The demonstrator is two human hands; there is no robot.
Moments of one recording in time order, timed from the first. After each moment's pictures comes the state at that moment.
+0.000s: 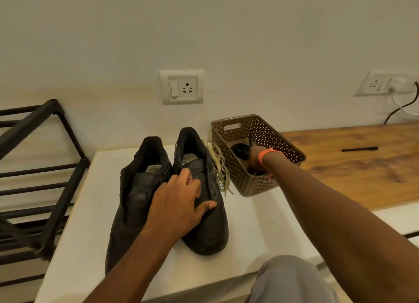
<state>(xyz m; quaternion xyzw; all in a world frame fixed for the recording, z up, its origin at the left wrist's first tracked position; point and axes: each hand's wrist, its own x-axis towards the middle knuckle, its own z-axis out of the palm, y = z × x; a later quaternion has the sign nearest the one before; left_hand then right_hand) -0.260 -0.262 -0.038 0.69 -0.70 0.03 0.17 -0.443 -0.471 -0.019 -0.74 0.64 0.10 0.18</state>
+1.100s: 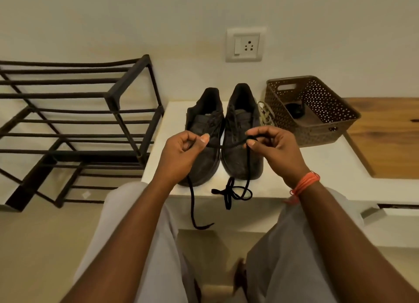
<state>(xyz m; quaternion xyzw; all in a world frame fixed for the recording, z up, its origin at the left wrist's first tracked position) -0.226 -0.126 -0.004 0.68 -0.44 -0.22 0.54 -0.419 -0.237 -0.006 -0.69 0.32 -0.38 0.53</state>
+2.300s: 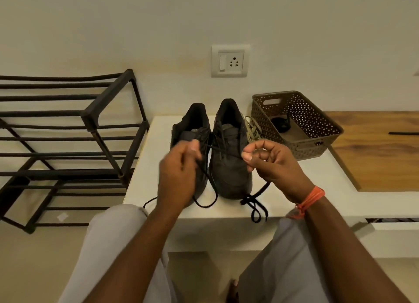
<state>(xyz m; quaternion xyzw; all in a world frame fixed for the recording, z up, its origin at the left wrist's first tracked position) -0.250 -0.149 -0.009 0.66 -0.47 -0.08 0.58 -0.433 -0.250 0.009 -0.67 0.28 -0.35 0.59</state>
